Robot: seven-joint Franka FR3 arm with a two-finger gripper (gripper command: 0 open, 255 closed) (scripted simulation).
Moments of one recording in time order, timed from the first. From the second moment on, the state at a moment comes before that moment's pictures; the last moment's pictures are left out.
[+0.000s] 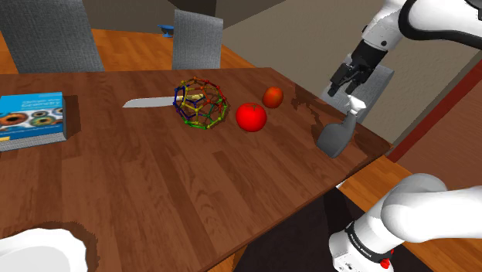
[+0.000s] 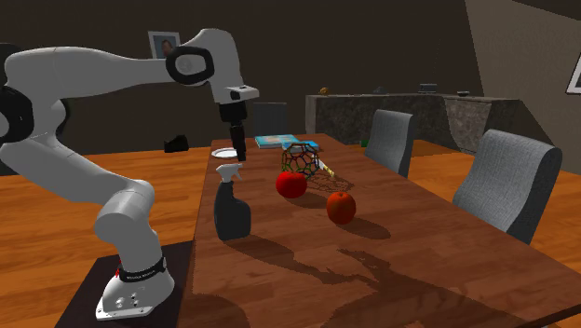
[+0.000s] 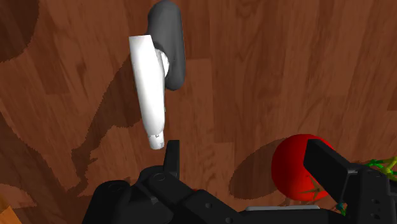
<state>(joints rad) -0.01 -0.75 -0.05 -2.26 -0.06 1.64 0.09</state>
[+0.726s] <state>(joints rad) -0.01 -0.45 -0.12 -2.14 -0.03 1.85 0.04</state>
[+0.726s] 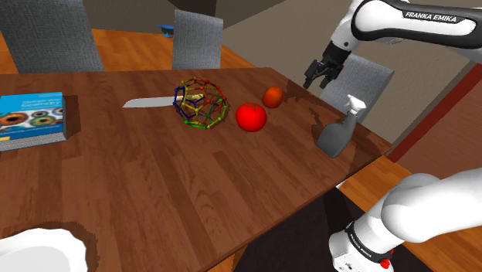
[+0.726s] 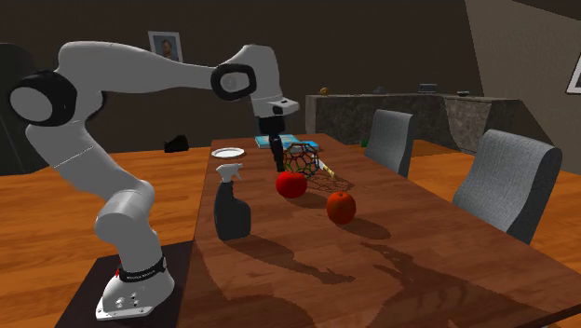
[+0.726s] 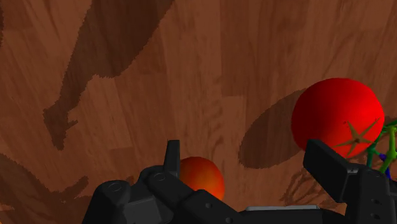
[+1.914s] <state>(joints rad) -0.02 0.12 -0.21 -1.72 0.15 2.03 -0.10</state>
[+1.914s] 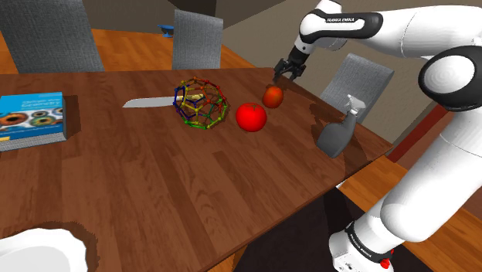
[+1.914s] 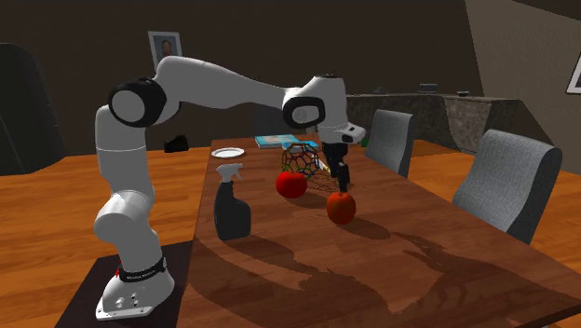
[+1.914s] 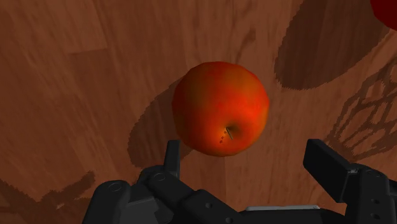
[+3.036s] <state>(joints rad) -0.02 0.14 -0.21 -1.75 0.16 2.08 -0.11</state>
